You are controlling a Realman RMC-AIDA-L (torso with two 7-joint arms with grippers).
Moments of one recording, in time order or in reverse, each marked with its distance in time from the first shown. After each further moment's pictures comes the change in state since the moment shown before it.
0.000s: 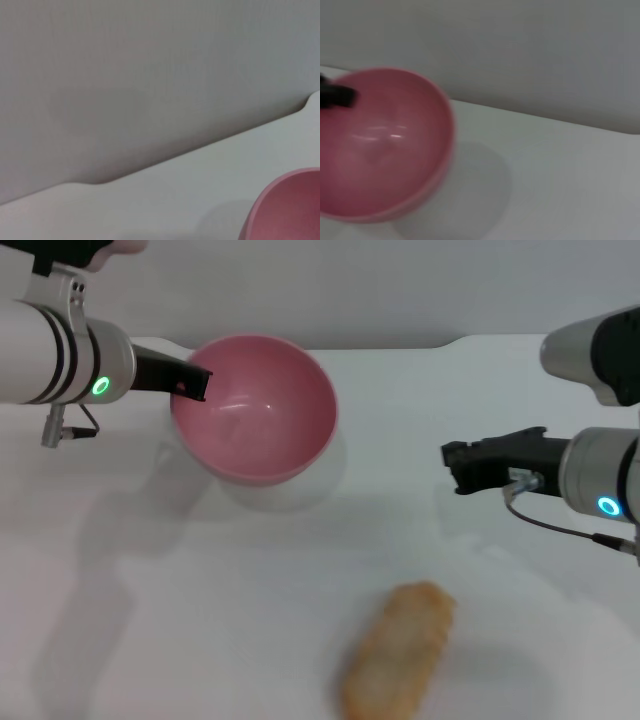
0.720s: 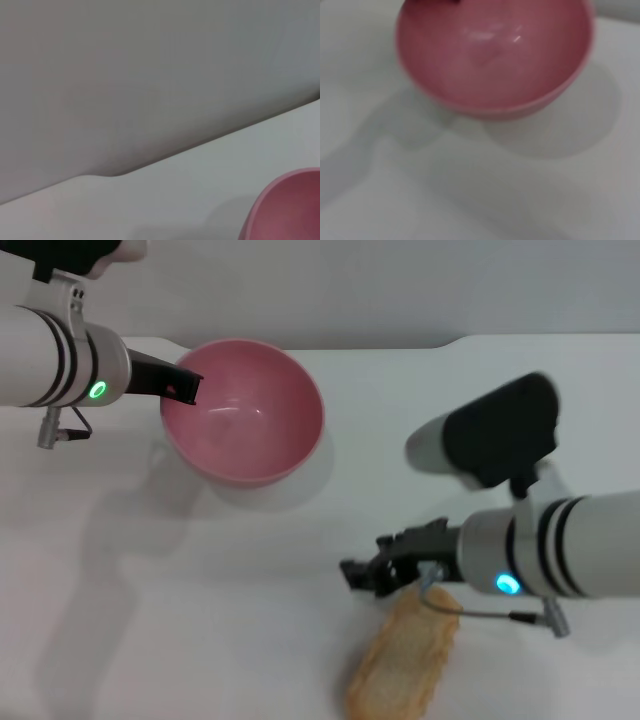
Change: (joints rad) left arm -0.010 -0.004 0.004 -0.032 0.054 0.013 -0.011; right arm 0.134 0.002 -0.204 0.148 0.031 0.066 0.089
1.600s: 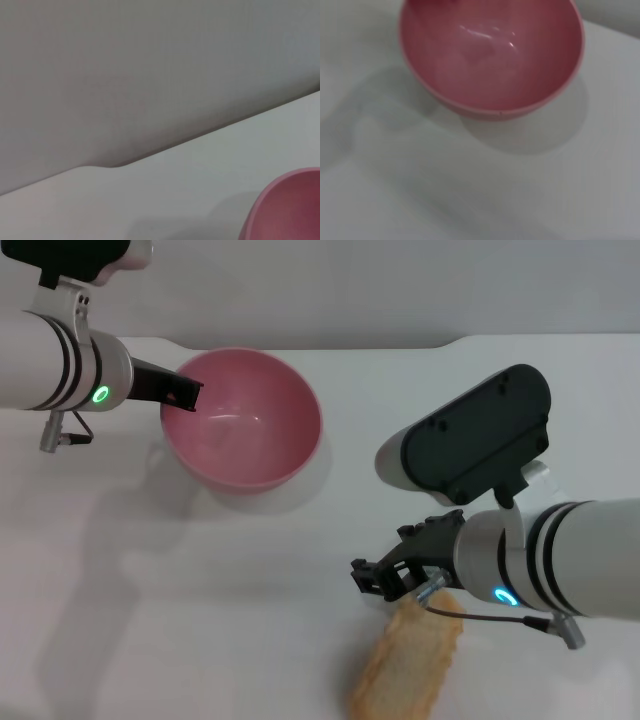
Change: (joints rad) left arm -0.017 0.001 -0.001 -0.040 0.001 0.001 0.000; right arm 0.003 0.004 -0.144 -0.224 -0.327 0.199 0.261
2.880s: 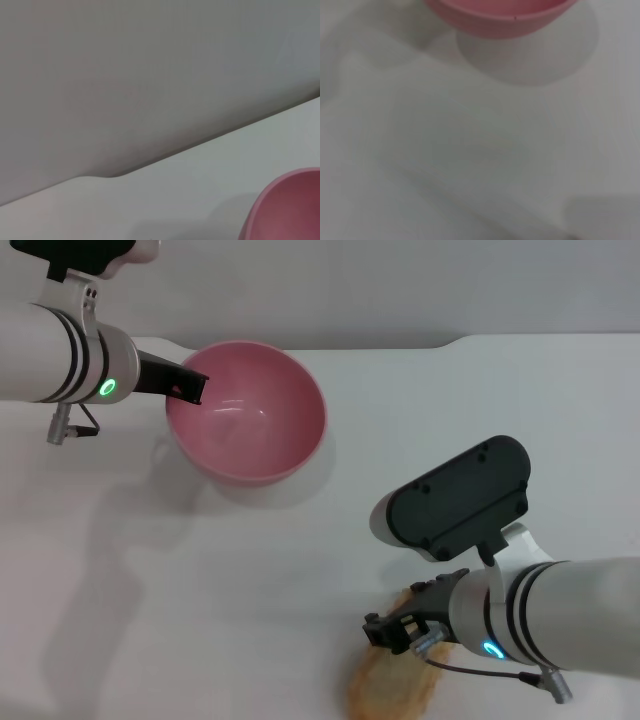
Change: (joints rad) left arm -0.024 0.001 -0.001 -0.028 0.001 0.021 0.002; right arm -0.003 0.002 -0.110 0.108 -0.055 -0.011 0.147
